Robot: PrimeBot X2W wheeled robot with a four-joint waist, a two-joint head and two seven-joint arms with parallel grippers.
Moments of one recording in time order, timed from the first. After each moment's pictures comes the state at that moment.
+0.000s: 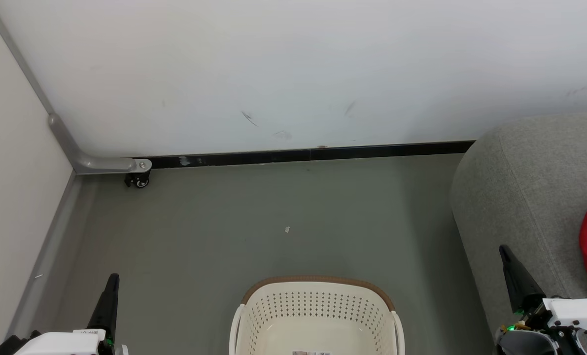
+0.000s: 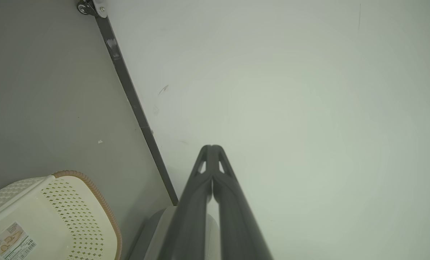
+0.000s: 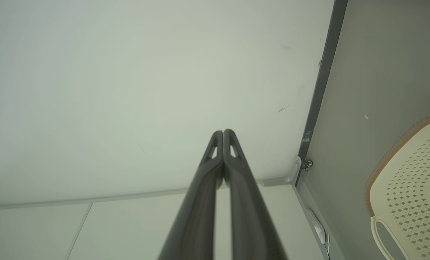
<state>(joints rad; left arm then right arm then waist) -0.06 0.03 0.08 0.28 -1.60 -0.12 0.11 -0.05 -0.12 -0.01 0.25 1.71 0.13 0.01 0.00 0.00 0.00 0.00</state>
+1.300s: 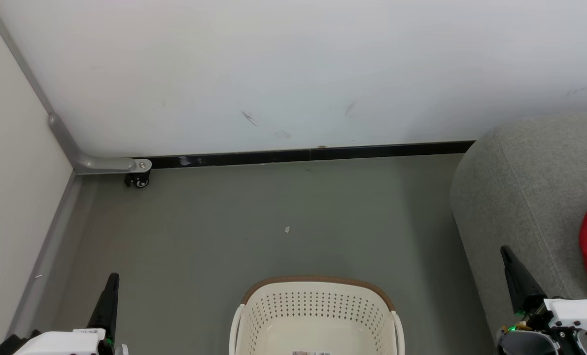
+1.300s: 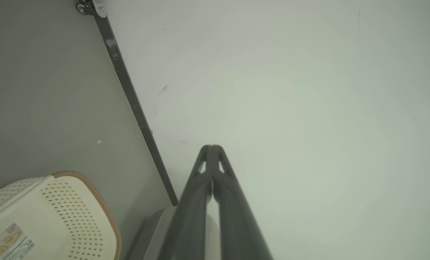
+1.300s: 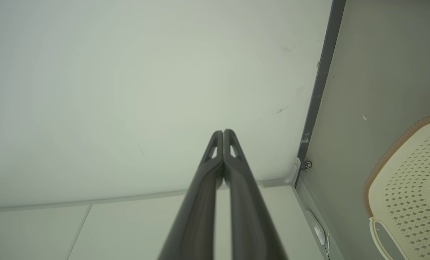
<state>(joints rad) -0.06 0.03 0.08 0.28 -1.60 -0.12 0.11 -0.05 -0.12 -0.02 0.26 1.71 0.13 0.01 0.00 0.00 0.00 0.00</state>
